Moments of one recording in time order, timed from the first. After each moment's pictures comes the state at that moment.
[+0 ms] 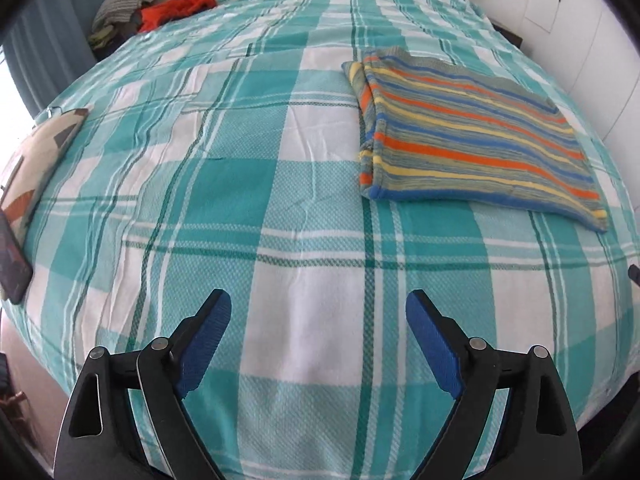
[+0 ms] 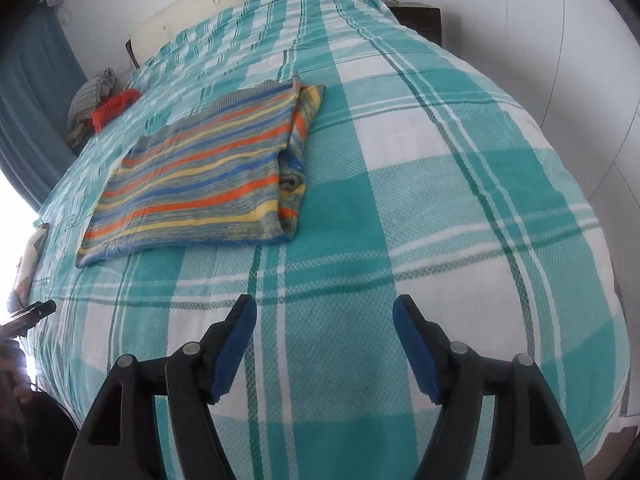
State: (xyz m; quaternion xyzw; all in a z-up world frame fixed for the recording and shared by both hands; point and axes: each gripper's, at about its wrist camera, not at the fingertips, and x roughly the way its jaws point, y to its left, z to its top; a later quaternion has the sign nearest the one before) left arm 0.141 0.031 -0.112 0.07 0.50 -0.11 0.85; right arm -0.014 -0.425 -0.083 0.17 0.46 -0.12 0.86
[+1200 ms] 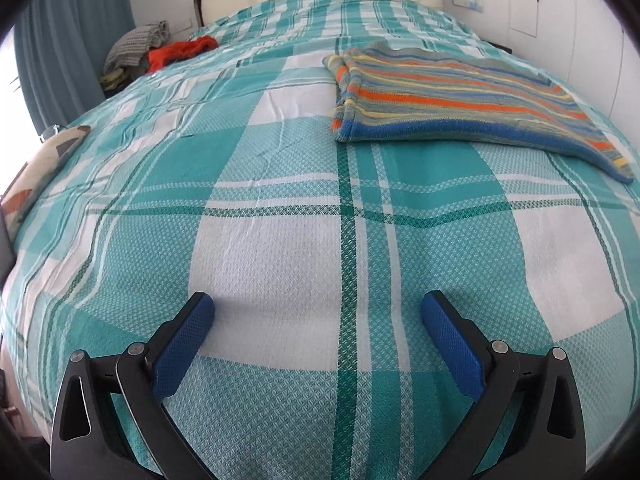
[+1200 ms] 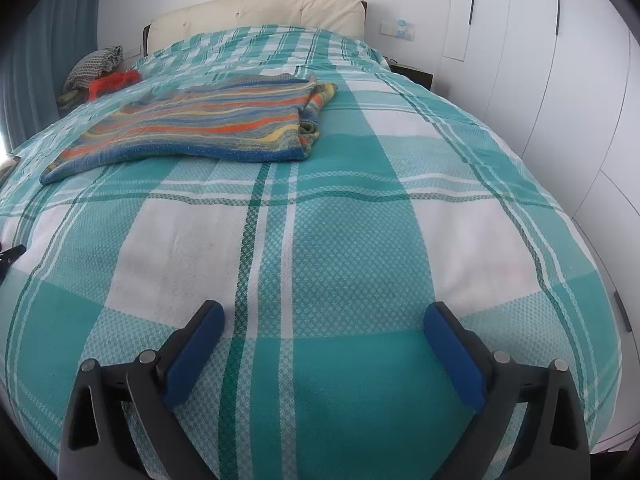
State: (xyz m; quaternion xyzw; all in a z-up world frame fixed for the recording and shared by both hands) left arm 0.106 0.011 -0.184 0.10 0.41 -0.10 0.90; right arm -0.061 -0.355 -0.137 0.03 0.40 -0.19 0.90
